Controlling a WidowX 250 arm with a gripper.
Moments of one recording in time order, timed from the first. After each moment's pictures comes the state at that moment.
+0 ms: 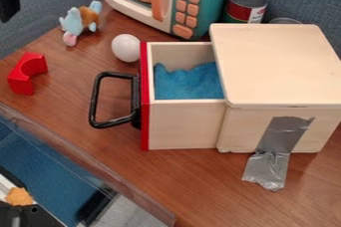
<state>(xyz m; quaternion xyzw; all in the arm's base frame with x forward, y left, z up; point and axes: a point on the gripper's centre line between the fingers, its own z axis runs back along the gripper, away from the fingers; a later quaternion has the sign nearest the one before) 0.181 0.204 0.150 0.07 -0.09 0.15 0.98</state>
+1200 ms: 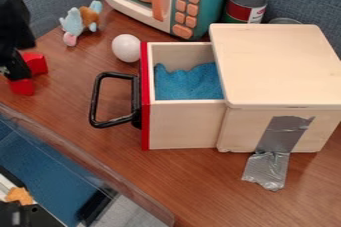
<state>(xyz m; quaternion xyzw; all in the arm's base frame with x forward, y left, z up) 0.196 0.186 0.061 0.04 -0.14 -0.42 0.89</state>
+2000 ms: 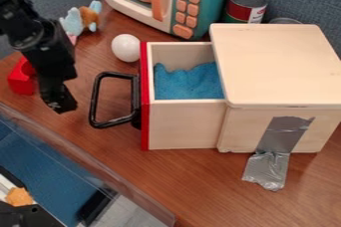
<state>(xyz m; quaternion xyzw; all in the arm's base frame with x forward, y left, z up) 0.212 0.131 0.032 0.03 -0.17 -0.37 0.91</state>
